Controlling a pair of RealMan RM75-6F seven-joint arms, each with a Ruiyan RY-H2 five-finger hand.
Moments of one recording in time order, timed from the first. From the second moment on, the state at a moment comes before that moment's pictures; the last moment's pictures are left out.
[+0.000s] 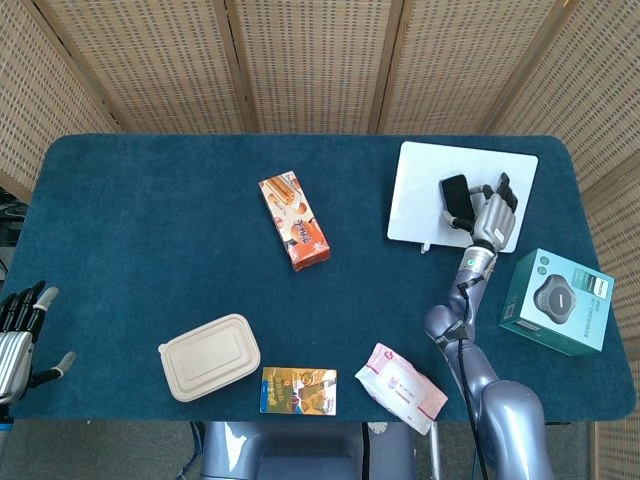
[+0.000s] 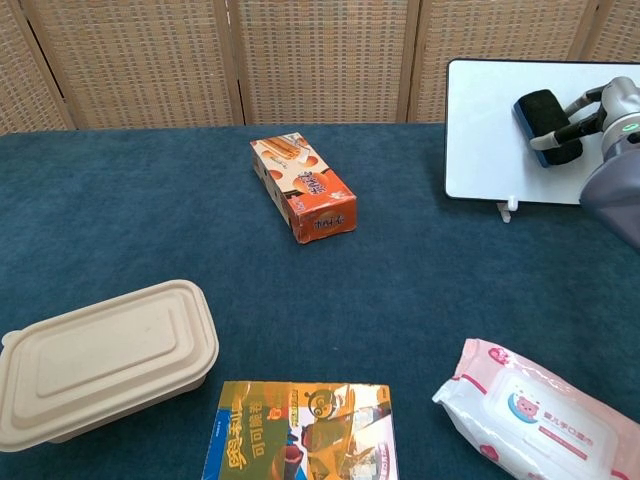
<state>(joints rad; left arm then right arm) -0.04 -1.15 -0.02 -1.63 1.49 1.49 0.04 1.03 -2.09 0.75 -0.17 -0.75 0.83 0.09</state>
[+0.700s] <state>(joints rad) -0.05 -1.15 -0.02 -1.63 1.49 1.49 0.05 1.02 -2.09 0.75 -0.17 -0.76 0.81 0.09</state>
